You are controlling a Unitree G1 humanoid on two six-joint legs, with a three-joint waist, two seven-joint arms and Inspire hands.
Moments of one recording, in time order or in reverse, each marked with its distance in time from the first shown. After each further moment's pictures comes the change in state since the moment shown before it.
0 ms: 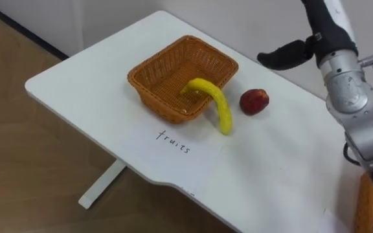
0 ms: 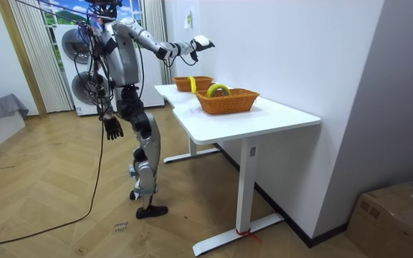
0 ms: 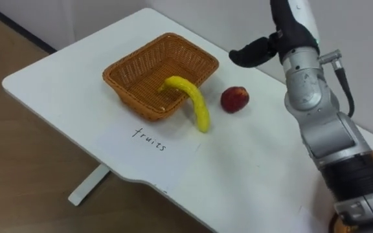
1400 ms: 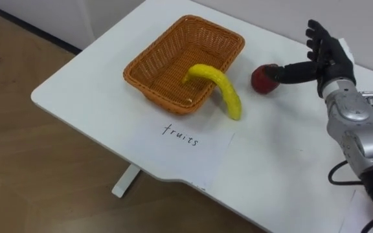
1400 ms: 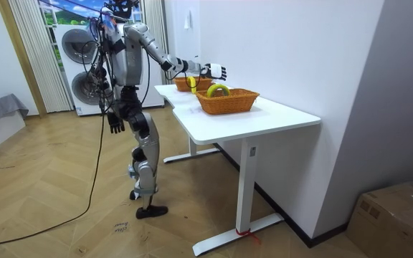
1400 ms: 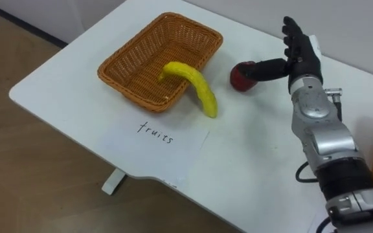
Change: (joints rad) left arm -0.019 -0.055 -0.117 -0.067 -0.010 0.012 -0.038; right arm -0.010 0.077 -0.052 0.235 0.414 -0.030 0.077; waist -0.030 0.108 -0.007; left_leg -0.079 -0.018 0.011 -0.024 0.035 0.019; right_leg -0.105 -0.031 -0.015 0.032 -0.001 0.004
